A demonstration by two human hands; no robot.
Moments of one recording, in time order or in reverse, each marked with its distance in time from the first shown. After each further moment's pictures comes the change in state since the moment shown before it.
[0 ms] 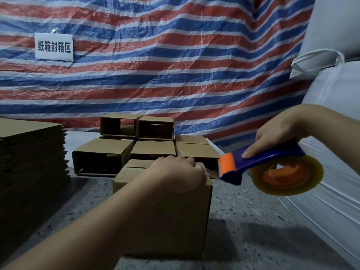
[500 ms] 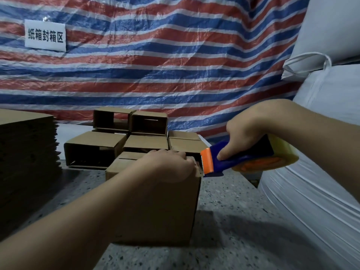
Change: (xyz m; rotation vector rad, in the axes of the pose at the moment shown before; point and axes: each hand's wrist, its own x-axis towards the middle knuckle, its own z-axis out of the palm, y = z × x) left_hand 0.004 0.002 0.003 0.005 0.024 -0.007; right_hand -0.018 -0.069 0.022 -0.630 0.260 0.096
